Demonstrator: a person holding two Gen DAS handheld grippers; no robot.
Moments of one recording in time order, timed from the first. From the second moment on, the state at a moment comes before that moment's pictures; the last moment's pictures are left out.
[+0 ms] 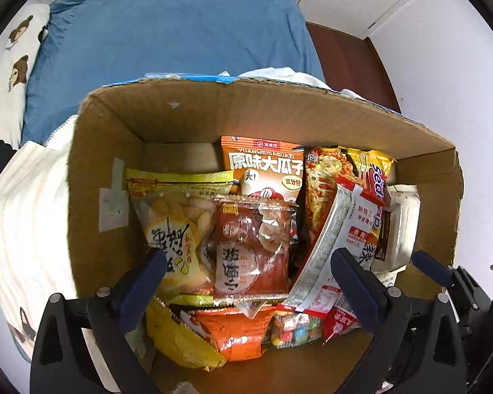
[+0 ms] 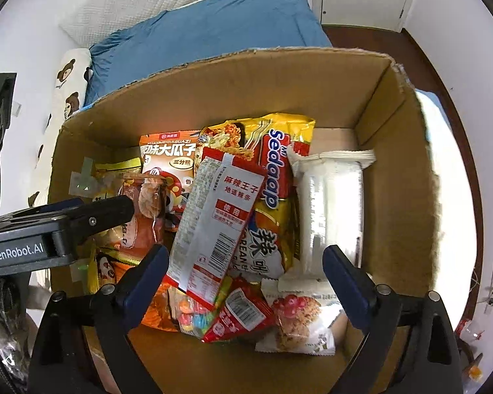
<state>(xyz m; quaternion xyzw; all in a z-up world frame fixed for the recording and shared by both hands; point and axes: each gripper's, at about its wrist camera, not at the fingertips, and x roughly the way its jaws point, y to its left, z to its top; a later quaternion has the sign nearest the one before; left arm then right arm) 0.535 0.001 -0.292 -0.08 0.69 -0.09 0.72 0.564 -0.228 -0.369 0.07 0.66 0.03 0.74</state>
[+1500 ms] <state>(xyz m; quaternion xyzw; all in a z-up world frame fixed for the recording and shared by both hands) 0.205 0.004 -0.089 -0.02 0.39 -0.05 0.92 0.245 -0.230 -0.128 0.03 0.41 0.04 0.91</state>
